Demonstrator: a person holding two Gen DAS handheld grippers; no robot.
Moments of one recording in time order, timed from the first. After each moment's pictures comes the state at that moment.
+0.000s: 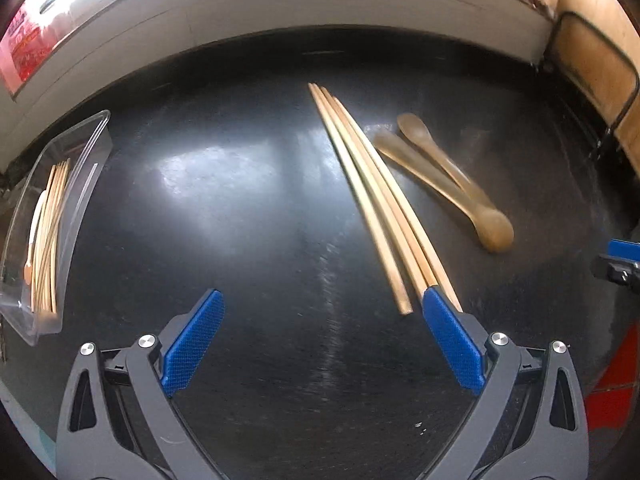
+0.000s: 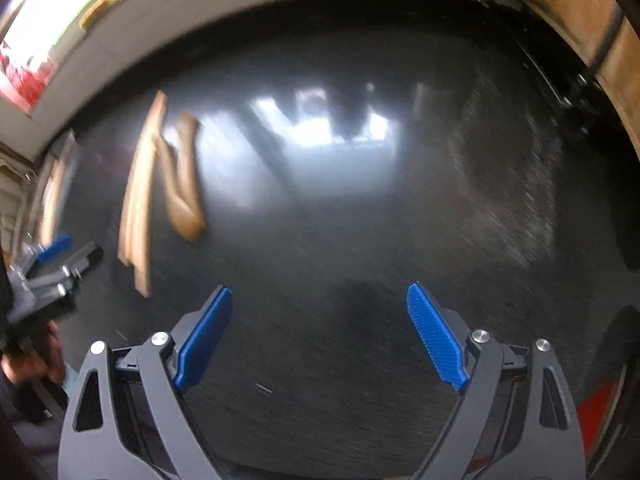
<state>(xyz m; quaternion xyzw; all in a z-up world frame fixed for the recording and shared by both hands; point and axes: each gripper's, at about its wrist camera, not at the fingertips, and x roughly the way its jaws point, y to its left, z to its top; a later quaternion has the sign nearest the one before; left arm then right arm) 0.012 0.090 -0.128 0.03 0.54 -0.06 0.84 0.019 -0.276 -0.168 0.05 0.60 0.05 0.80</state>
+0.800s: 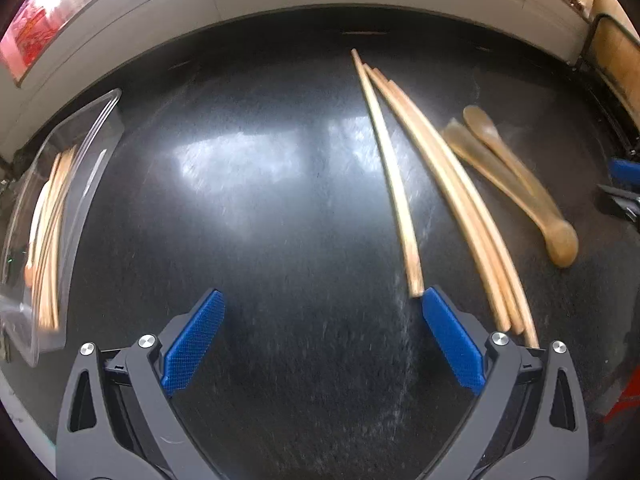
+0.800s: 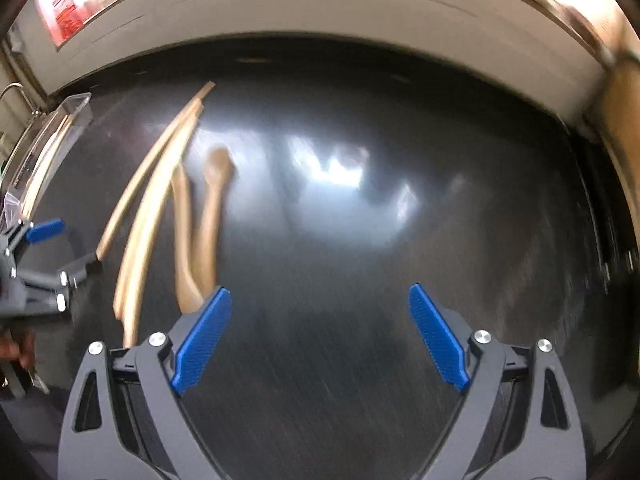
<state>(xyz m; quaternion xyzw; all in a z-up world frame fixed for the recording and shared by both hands) 0.048 0.122 -0.154 0.03 0.55 -0.04 0.83 0.107 -0.190 -0.169 -0.08 0.54 0.12 0.83</state>
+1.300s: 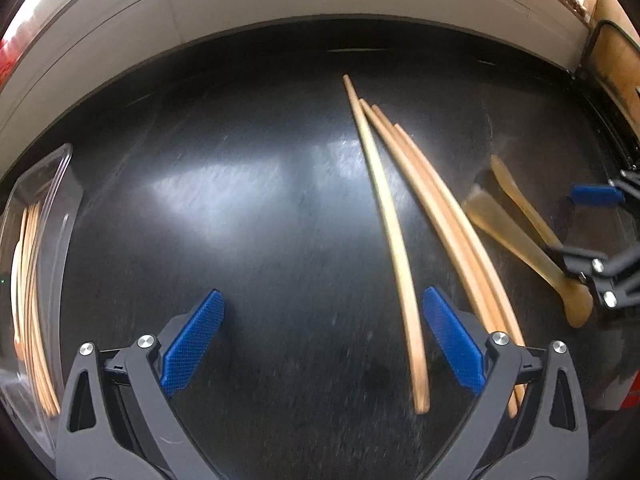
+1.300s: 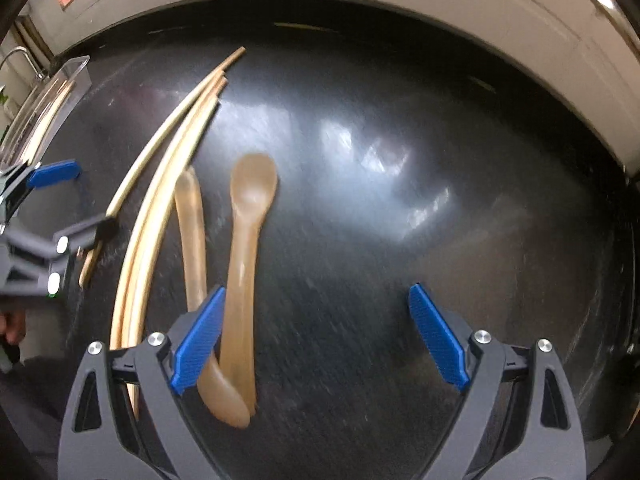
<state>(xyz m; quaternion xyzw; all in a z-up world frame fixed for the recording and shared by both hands) 0.112 0.119 -0.162 0.04 0.55 -0.08 0.83 0.147 -0.149 -0.206 -0.11 0.58 0.16 0.79</state>
